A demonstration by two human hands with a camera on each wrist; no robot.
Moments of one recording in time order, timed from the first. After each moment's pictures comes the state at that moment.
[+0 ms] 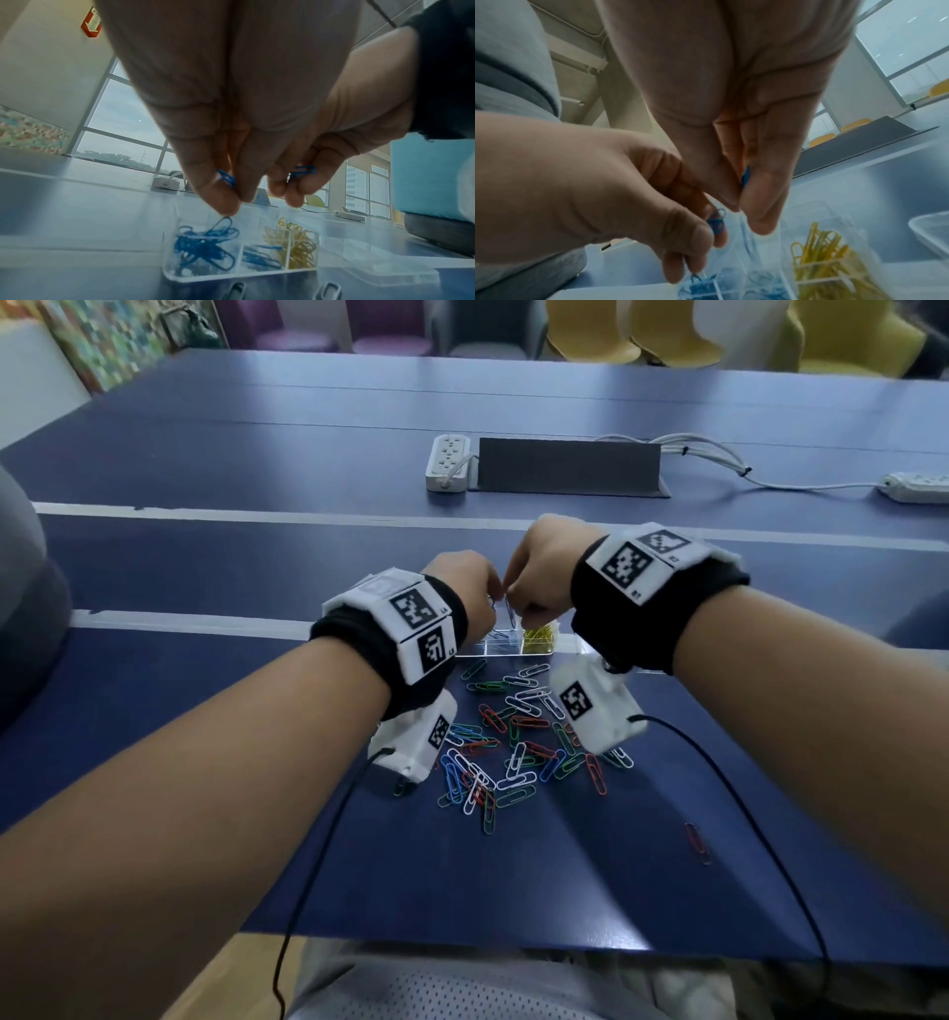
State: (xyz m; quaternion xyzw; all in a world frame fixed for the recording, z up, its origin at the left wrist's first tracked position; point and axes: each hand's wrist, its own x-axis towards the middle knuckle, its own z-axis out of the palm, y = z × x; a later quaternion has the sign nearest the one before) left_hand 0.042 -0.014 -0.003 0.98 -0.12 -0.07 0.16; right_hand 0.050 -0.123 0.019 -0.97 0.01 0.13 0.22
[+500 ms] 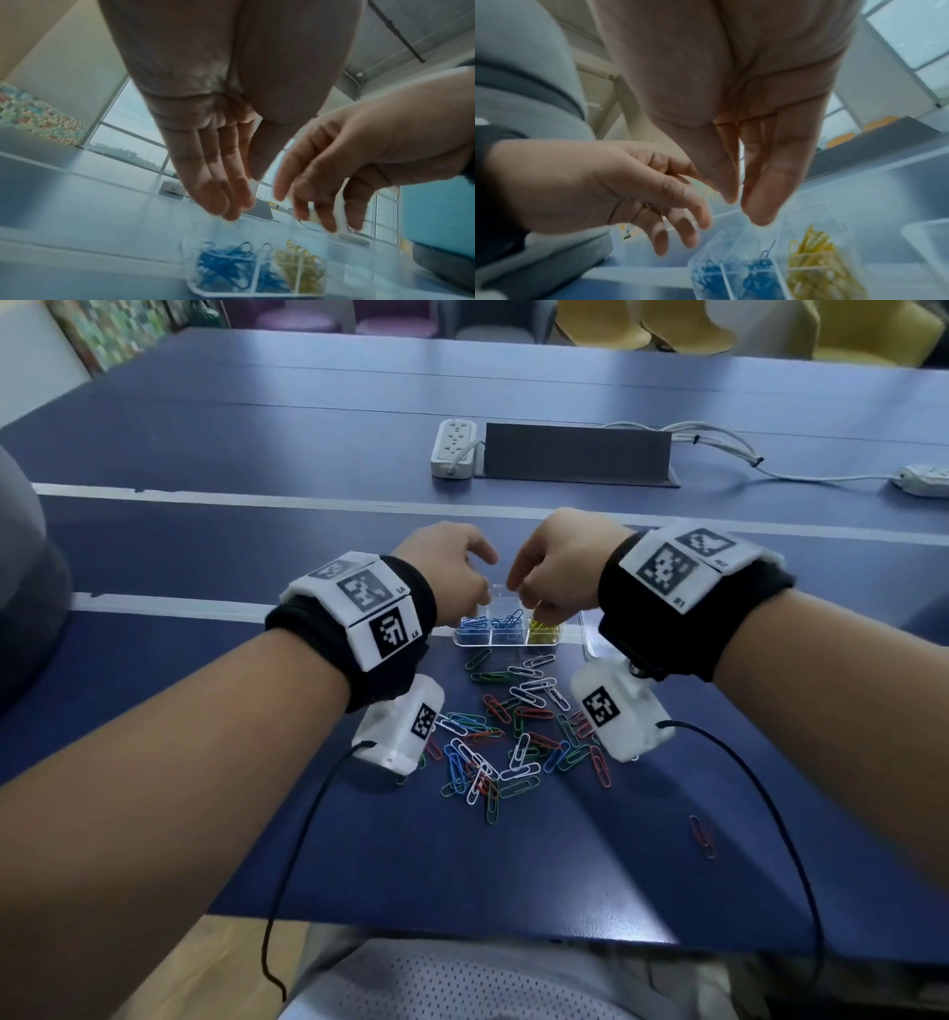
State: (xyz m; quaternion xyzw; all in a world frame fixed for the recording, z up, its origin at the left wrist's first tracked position) left_hand 0.045 0.005 -0.006 0.91 -0.06 -0.09 0.39; right_hand 0.036 -0.126 0.021 -0.96 -0.01 0.12 0.23
